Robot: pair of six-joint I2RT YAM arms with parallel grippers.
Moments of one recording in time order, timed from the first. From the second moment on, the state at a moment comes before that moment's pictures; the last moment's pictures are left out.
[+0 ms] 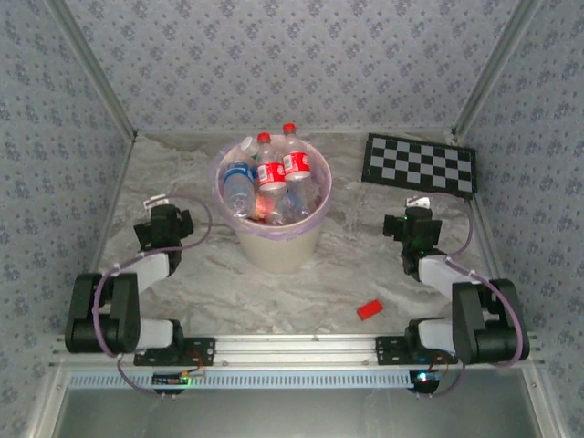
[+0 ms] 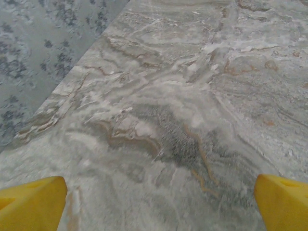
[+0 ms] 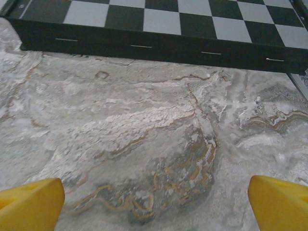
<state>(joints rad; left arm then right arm) -0.02 1.36 0.44 0.33 -0.43 -0.16 0.07 1.29 0.39 0.32 0.30 0.06</state>
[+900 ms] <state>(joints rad) -0.03 1.54 0.40 0.73 -0.25 -0.07 0.00 1.53 0.36 0.73 0.18 -0.01</state>
